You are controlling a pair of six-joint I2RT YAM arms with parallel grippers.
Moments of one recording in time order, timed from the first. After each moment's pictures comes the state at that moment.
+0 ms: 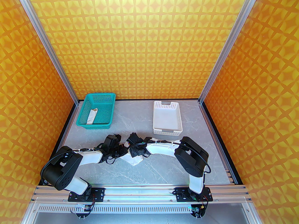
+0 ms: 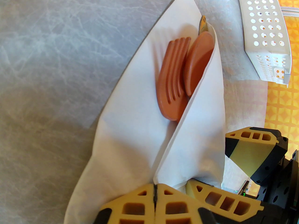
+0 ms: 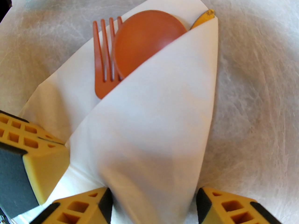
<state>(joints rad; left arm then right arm) -0.50 1.55 0.48 0.21 0.42 -0.83 0.94 1.89 1.17 -0.47 0.15 0.49</state>
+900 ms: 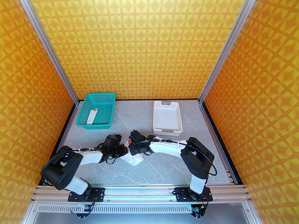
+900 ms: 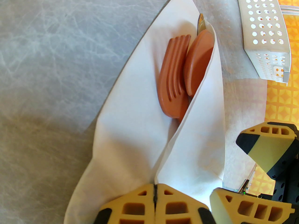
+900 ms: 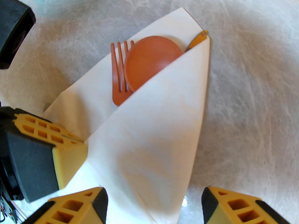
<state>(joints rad) -0.50 1.55 0.48 0.21 0.42 -0.83 0.91 1.85 1.18 -0.47 0.09 0.46</state>
